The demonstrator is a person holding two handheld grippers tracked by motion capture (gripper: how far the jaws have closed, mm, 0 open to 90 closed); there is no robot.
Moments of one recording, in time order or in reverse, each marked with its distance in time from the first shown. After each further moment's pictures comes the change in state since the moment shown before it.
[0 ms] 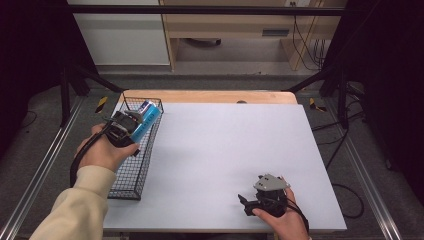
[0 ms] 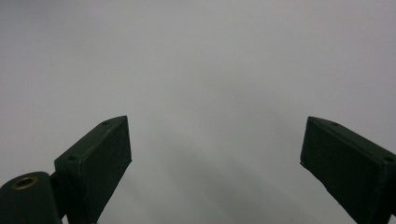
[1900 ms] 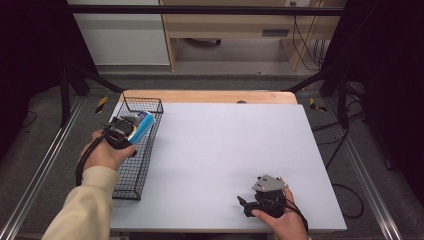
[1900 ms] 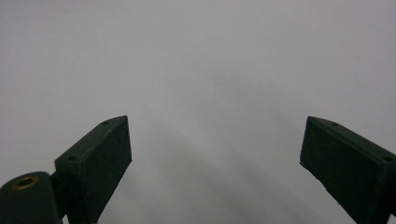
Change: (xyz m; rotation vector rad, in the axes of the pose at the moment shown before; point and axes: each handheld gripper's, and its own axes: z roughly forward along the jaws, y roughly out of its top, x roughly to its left) left arm 0.015 -0.003 0.055 0.022 -0.013 -0.093; right arm 0.001 -0.002 0.003 0.019 0.010 -0.019
